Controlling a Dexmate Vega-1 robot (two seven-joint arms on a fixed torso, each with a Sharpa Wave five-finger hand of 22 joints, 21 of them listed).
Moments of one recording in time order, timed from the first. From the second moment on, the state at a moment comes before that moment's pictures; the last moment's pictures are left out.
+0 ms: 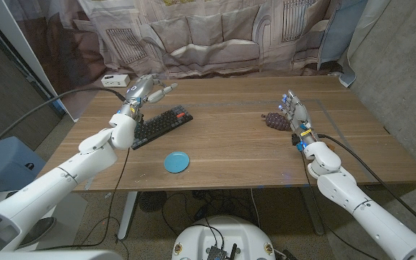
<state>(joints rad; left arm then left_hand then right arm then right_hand) 0.88 0.85 0.43 -1.73 0.43 0.16 0.40 0.24 0.03 -0.02 0.10 0.21 0.67 0.10 0.27 0.18 0.24 0.05 0.21 0.20 0.15 0.07 0.18 0.18 0.03 0.16 0.19 0.18 -1.03 -0.55 -0.31 -1.49 0.62 0.37 -0.08 0.23 0.00 0.27 -0.12 0.18 0.17 0.06 0.19 0.18 0.11 0.11 0.21 0.19 -0.02 0.03 0.21 0.21 0.18 -0.03 0.20 0.17</state>
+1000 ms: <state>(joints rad) 0.74 0.91 0.56 -1.81 0.55 0.33 0.14 0.19 0.01 -0.05 0.11 0.22 0.75 0.12 0.27 0.18 0.17 0.03 0.20 0.20 0.10 0.06 0.18 0.18 -0.01 0.17 0.19 0.18 -1.05 -0.56 -0.30 -1.51 0.62 0.38 -0.10 0.23 0.01 0.27 -0.13 0.18 0.18 0.06 0.19 0.18 0.11 0.11 0.21 0.19 -0.02 0.03 0.21 0.21 0.18 -0.03 0.20 0.17</state>
